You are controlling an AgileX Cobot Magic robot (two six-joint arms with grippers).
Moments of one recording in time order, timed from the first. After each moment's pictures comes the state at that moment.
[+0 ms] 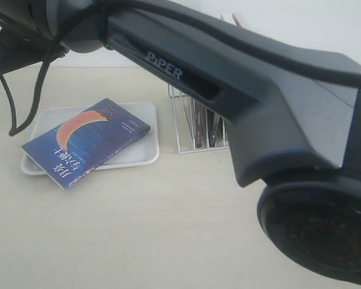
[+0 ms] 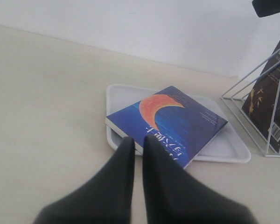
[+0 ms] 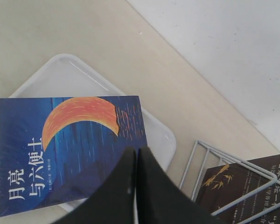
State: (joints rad) left arm -0.03 0.00 0.00 -0.10 0.32 -0.16; right arm 1.11 2.34 -2.49 -0.63 1.22 0.32
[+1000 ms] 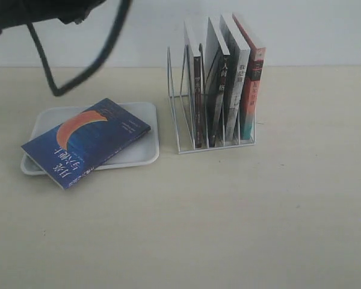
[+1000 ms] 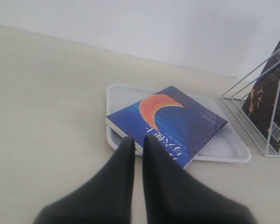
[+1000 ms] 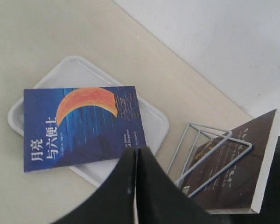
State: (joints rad) left arm -0.03 0.00 0.00 -0.10 0.32 -0.16; right arm 1.12 1.92 -2.03 -0.58 1.10 0.41
